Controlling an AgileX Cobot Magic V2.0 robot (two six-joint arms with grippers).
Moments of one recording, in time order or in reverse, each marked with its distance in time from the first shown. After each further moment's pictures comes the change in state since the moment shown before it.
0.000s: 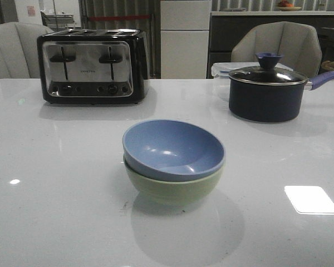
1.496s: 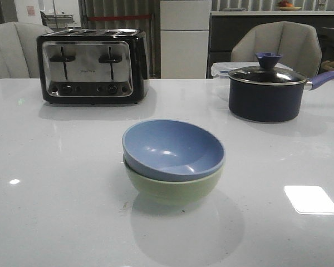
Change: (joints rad) left arm -0.533 0.777 -0.769 0.159 0.637 -0.093; right arm 0.000 0.000 0.000 0.000 -0.019 0.000
